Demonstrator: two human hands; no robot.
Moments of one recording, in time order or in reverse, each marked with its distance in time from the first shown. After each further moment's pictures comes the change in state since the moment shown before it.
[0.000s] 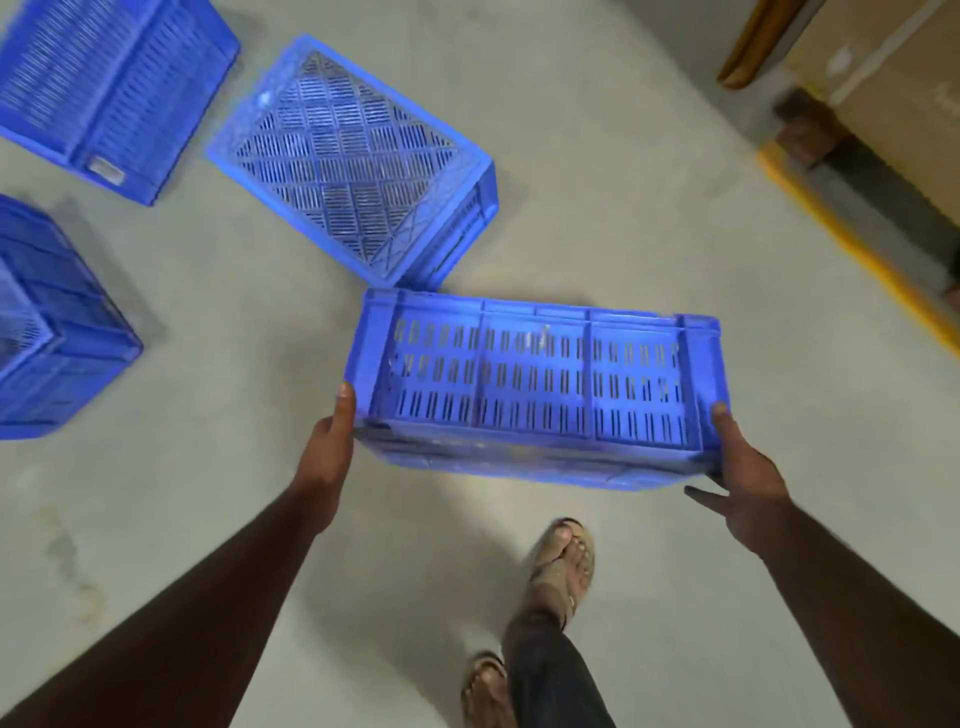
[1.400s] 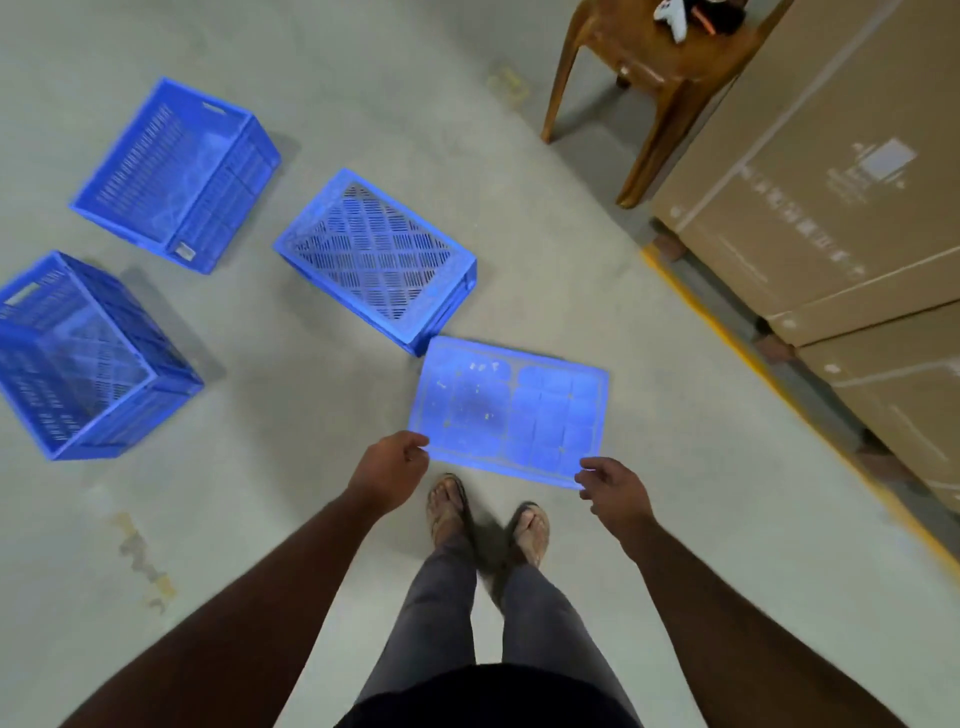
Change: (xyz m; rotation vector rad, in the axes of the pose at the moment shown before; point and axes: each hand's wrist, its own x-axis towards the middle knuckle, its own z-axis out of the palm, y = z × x) left_hand -0.234 0.166 -0.083 0.704 -0.202 0.256; right_hand -0.318 -0.048 -0.002 -0.444 -0.090 -0.231
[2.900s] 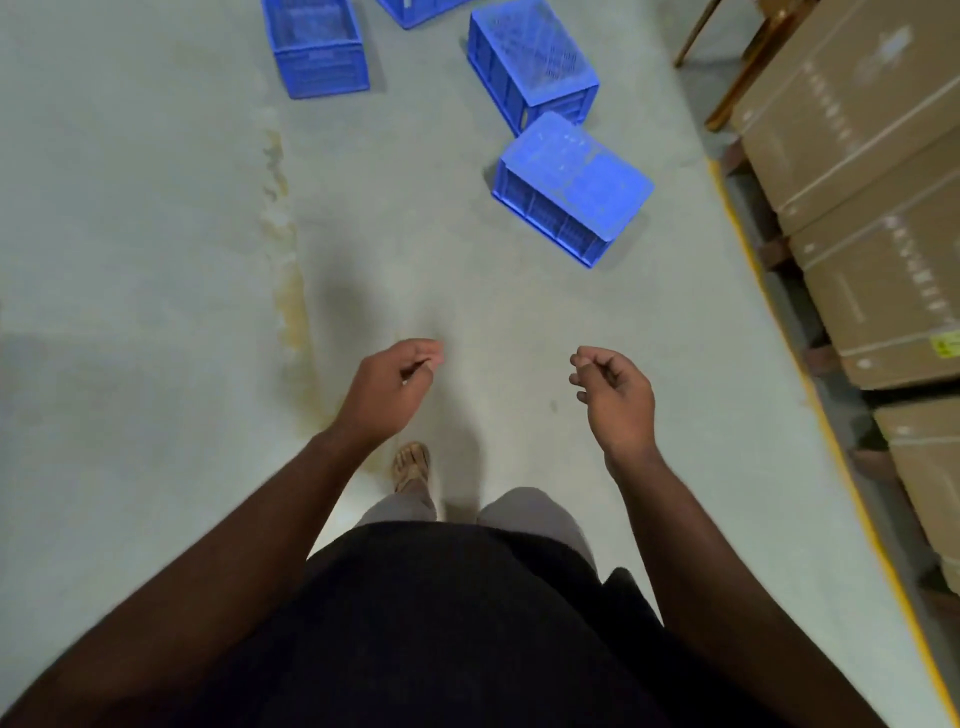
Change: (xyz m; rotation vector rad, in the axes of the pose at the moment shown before) left_hand -0.836 -0.258 0.465 -0.508 0.575 0.262; right_hand -0.597 0.595 -0.096 0.072 -0.108 -0.584
